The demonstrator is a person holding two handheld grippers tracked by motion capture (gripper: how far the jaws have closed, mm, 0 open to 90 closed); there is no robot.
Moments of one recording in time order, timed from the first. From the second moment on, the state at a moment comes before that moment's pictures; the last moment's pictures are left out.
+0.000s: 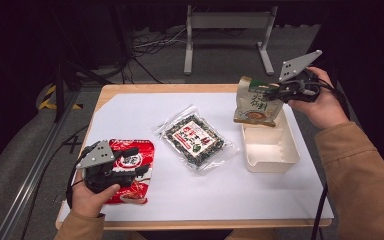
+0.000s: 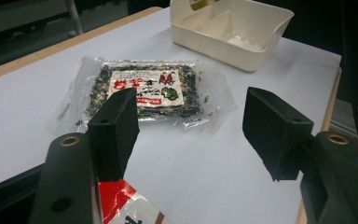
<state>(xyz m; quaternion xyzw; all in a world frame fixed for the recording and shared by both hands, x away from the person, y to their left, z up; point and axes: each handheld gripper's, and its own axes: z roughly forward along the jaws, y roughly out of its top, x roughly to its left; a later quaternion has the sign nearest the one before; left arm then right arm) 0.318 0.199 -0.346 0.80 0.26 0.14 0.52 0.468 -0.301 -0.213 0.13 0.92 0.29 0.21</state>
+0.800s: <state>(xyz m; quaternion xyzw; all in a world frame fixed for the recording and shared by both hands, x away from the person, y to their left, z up) 0.302 0.218 -0.356 0.79 0.29 0.15 0.52 0.512 -0.329 -0.232 0.13 0.92 0.26 0.25</state>
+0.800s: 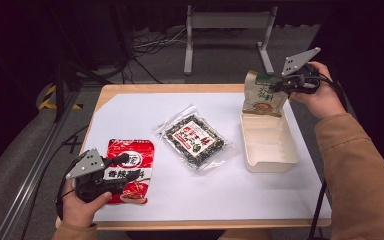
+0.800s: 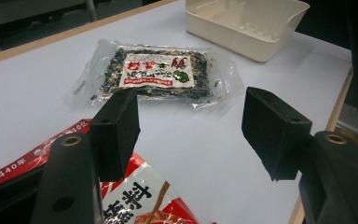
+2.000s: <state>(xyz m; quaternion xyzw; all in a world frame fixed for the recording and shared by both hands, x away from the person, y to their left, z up) 0.308 0.214 -0.360 0.79 0.29 0.14 0.52 0.537 -0.335 -0.277 0.15 0.92 0.24 0.25</state>
